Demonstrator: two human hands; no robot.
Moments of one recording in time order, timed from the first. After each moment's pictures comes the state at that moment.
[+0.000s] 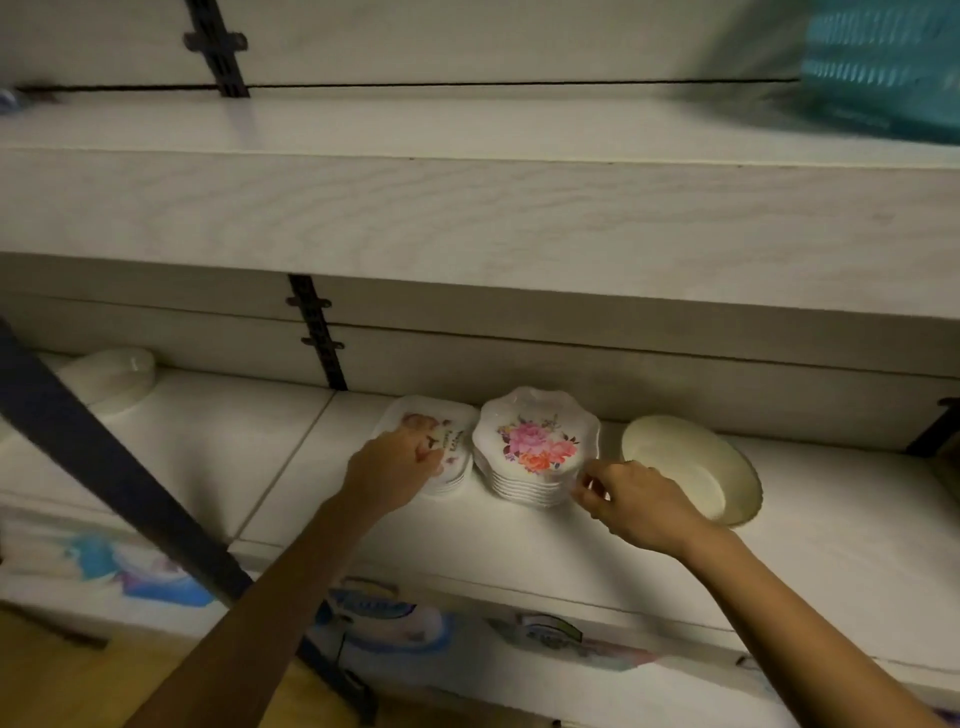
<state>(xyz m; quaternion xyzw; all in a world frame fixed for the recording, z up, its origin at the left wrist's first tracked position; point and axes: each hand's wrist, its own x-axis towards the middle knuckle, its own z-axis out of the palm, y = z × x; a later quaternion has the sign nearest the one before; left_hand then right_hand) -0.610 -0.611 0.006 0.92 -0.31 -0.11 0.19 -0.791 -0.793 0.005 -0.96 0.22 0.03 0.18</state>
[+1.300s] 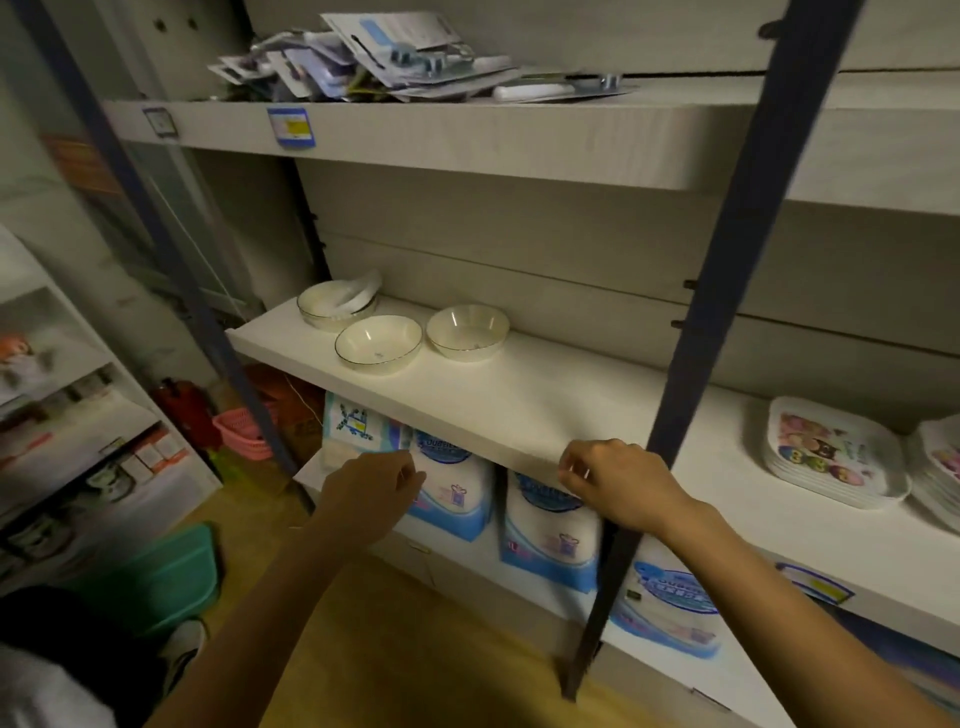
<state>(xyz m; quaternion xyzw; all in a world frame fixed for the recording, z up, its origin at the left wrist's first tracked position) -0.454 -0.119 0.013 0.96 -0.25 -0.01 0.12 -0.536 -0.373 0.020 -0.99 0.02 0.02 0.14</state>
